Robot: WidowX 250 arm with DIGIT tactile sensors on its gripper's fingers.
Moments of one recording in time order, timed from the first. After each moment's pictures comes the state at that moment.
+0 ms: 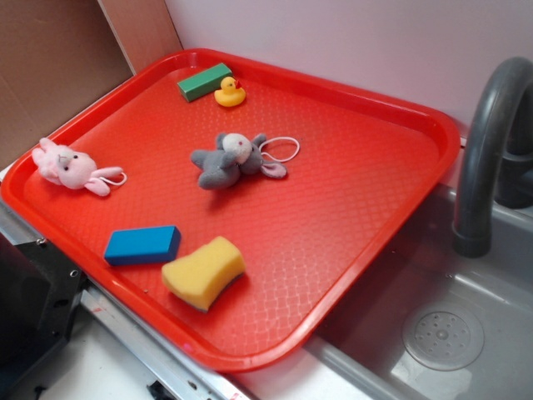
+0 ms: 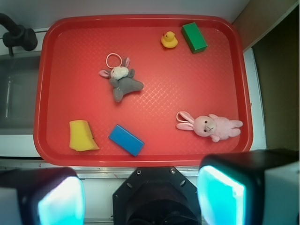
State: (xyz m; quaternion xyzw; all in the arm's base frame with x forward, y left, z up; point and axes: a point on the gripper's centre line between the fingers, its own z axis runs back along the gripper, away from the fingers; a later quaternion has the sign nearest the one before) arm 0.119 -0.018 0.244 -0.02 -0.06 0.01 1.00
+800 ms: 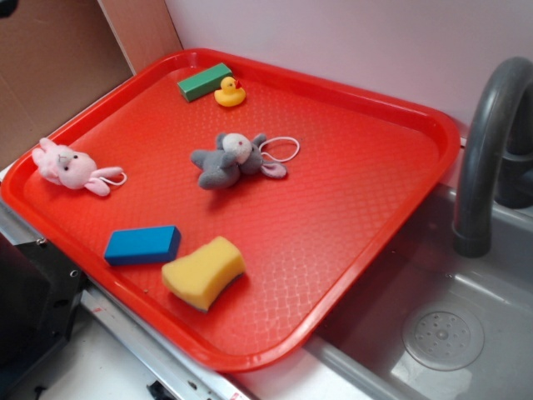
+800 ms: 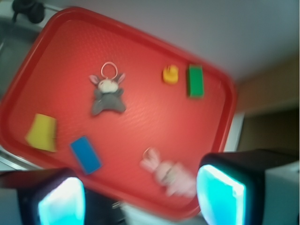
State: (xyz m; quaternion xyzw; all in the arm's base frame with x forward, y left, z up) arm 0.174 0.024 0.238 0.06 -0.08 -0.23 0.97
